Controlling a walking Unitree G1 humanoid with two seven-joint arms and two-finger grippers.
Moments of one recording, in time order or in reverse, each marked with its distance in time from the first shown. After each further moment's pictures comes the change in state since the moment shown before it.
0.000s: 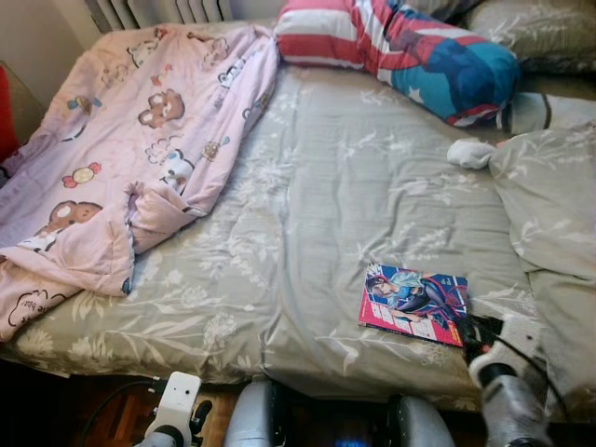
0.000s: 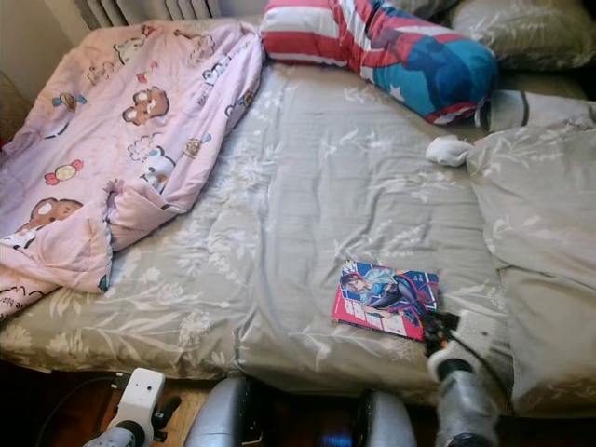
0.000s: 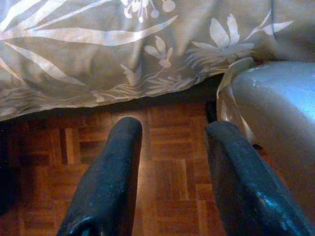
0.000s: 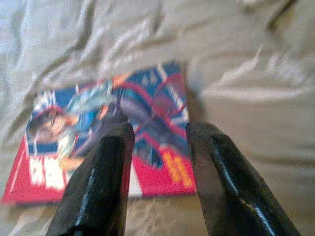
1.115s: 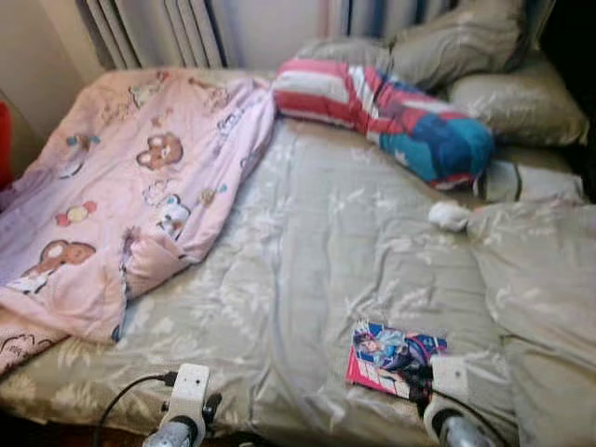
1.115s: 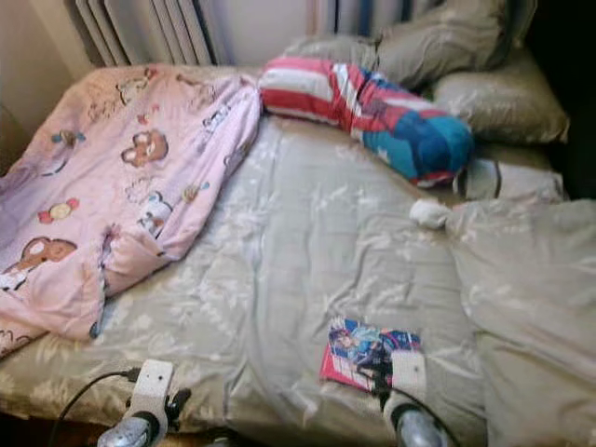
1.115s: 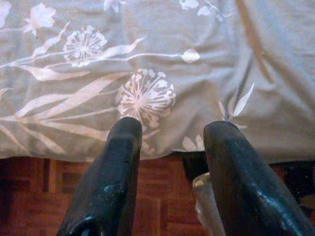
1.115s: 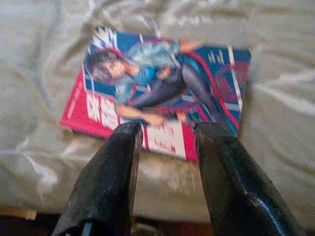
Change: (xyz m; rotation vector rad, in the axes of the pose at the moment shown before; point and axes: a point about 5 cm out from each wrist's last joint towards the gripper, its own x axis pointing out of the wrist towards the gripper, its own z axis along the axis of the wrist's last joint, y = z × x) left arm 0.010 -0.014 0.010 -0.097 0.031 0.032; right arm -0.041 0.029 -0.086 -0.243 0.417 0.067
